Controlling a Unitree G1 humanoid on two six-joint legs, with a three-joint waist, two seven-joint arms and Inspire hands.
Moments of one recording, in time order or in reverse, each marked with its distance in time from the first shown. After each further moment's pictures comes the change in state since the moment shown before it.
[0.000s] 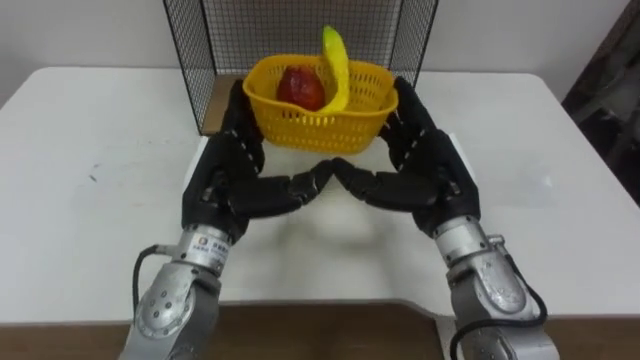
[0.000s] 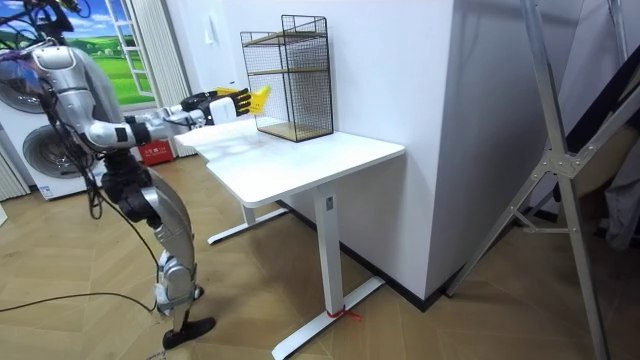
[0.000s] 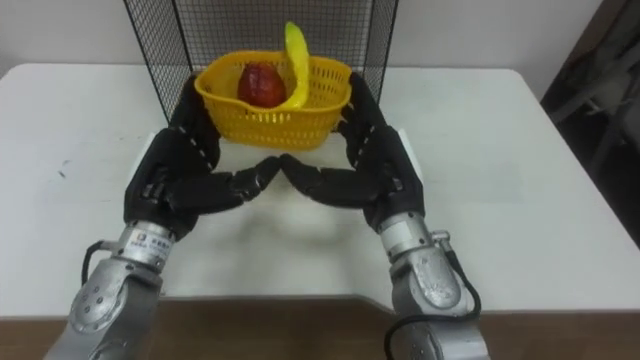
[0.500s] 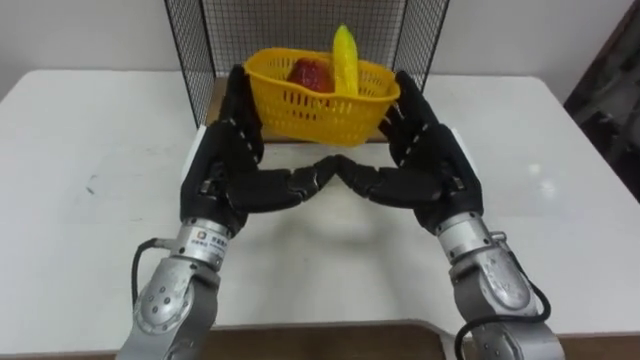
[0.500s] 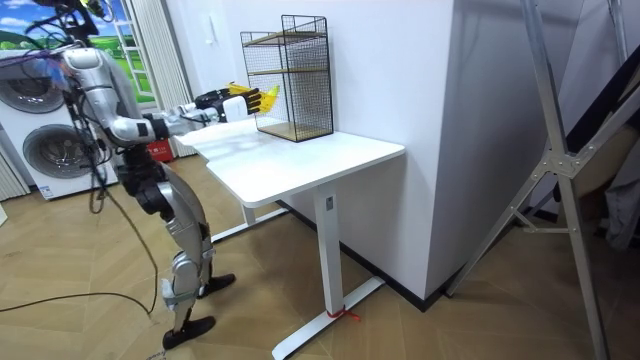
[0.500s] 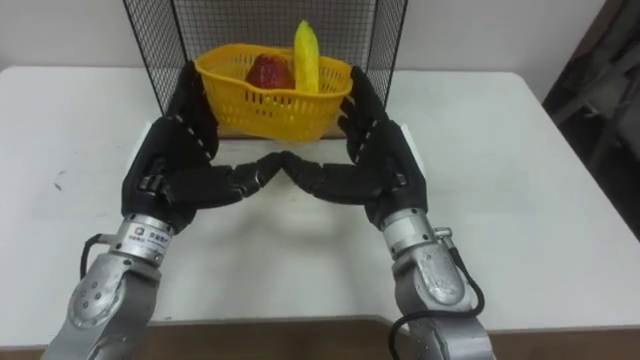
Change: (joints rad) left arm -0.021 0.006 -0.001 -0.002 -0.005 -0.025 -0.002; right arm -0.012 -0.019 -0.006 -0.013 0.025 0.012 0.010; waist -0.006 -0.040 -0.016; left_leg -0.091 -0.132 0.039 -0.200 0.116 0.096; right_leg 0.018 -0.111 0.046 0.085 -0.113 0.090
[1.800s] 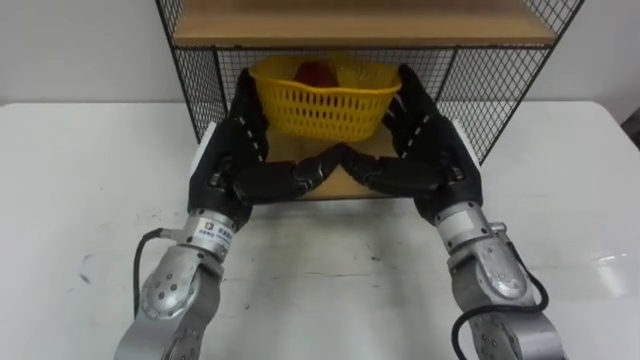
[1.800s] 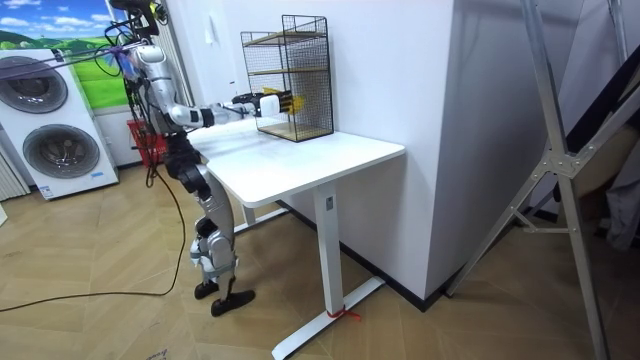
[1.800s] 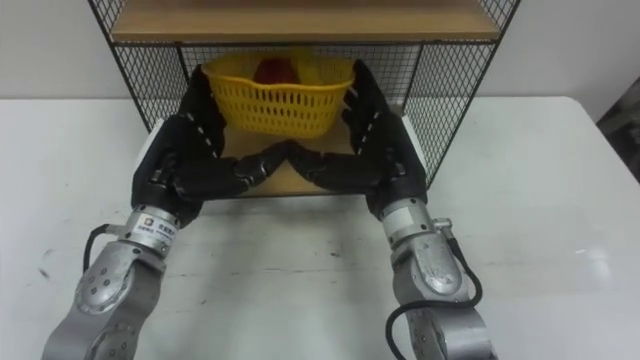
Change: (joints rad) left arm -0.081 0.011 0.002 0.092 0.029 0.075 0.001; right arm -0.040 0.005 -0.001 0.037 -0.028 0.040 -0.045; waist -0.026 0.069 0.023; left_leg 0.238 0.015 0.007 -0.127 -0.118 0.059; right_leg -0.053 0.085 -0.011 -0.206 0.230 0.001
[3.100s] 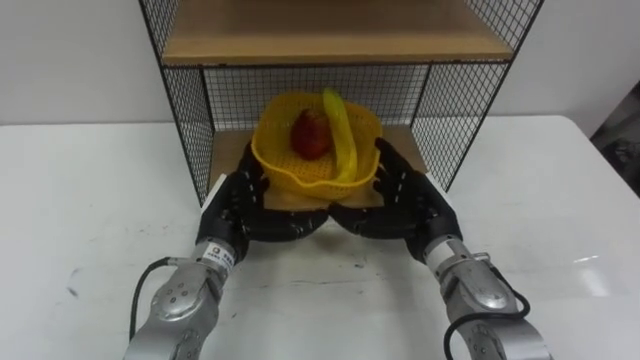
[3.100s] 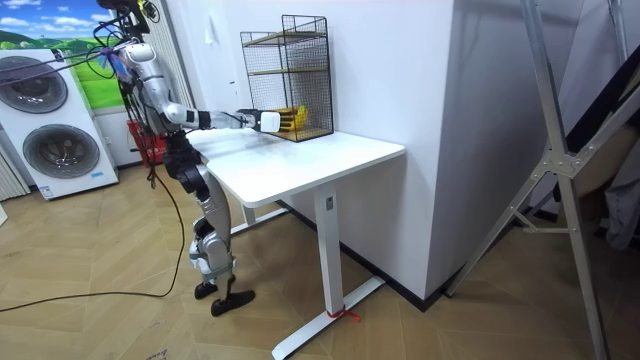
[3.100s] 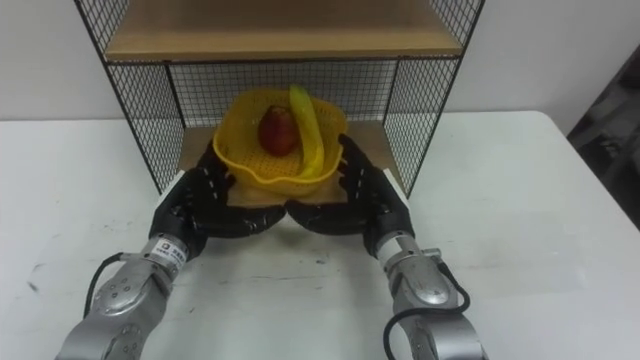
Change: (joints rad) left arm -0.038 0.009 0.023 0.308 0.019 0.048 -0.024; right arm -0.020 -0.005 -0.001 0.231 -0.070 0.093 0.055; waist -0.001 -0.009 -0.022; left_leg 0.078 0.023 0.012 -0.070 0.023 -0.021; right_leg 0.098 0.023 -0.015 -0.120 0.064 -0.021
